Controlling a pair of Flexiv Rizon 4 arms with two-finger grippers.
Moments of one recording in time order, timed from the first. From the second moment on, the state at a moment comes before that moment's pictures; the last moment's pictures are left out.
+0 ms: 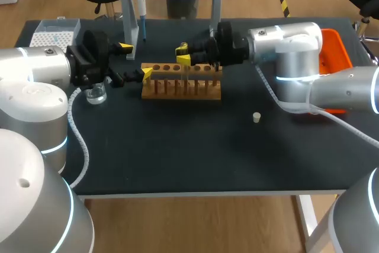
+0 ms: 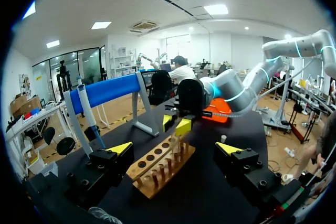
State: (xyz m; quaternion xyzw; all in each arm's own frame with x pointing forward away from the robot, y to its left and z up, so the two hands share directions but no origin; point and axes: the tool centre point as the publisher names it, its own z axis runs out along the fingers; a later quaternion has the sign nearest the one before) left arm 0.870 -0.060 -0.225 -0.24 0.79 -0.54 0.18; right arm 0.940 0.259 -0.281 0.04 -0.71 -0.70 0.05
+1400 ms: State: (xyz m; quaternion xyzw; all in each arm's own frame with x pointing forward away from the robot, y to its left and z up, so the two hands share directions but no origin) left arm 0.870 -0.060 -0.225 -0.24 0.79 -0.54 0.18; right arm 0.939 0.256 -0.261 0.02 -0.71 -0.70 0.05
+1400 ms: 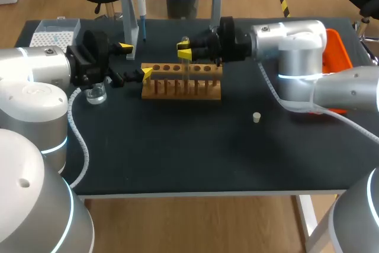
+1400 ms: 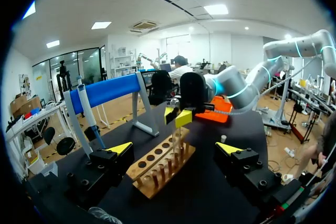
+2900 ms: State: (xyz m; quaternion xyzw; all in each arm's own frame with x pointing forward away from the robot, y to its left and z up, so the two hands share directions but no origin) left arm 0.870 -0.060 -0.225 -0.24 0.79 -0.54 0.18; right arm 0.939 0.255 -0.219 0.01 -0.70 -0.71 0.03
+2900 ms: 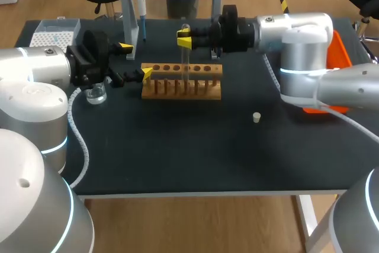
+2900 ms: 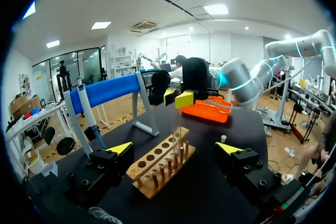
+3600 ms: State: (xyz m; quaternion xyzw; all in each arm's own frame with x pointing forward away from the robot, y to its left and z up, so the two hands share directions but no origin) left arm 0.870 -0.060 -0.225 -0.24 0.79 -0.54 0.18; right arm 0.935 0.228 -0.193 0.00 -0.70 -0.71 0.01
